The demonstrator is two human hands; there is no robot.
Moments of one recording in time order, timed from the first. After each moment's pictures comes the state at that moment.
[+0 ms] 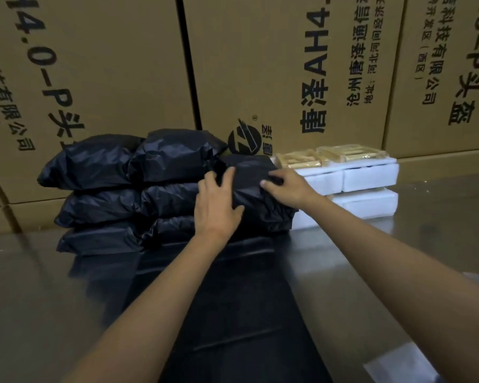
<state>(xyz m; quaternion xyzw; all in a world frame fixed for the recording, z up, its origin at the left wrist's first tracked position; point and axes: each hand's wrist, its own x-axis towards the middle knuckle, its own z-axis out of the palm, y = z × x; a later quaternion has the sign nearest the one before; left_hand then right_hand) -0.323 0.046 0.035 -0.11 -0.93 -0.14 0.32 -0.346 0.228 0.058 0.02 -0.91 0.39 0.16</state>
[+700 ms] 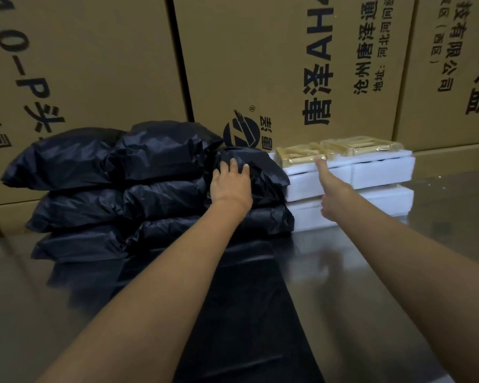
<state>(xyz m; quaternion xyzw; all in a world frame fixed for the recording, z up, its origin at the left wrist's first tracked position) -0.391 0.099 0.055 -0.10 -0.97 0.08 0.18 -0.388 0.296 0.030 -0.29 -0.59 0.74 0.12</state>
